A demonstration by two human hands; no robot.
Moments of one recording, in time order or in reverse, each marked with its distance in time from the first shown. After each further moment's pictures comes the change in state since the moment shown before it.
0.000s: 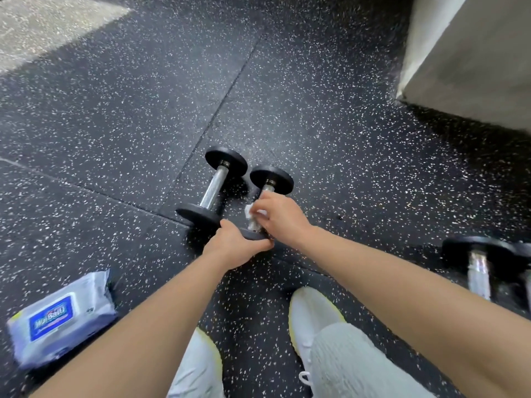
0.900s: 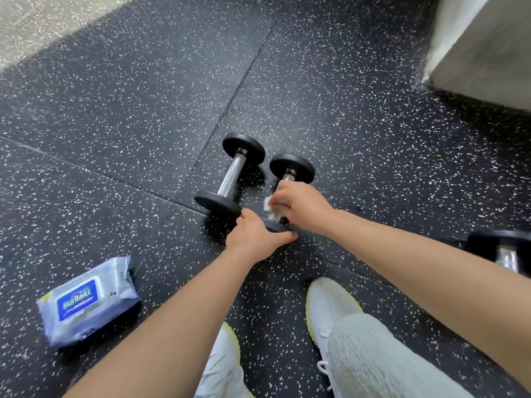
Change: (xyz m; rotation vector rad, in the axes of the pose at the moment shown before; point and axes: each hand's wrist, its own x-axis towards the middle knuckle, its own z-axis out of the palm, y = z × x) left_hand -0.008 0.005 0.008 0.051 0.074 0.022; right_hand 0.006 0.008 -0.007 -0.047 -0.113 -0.083
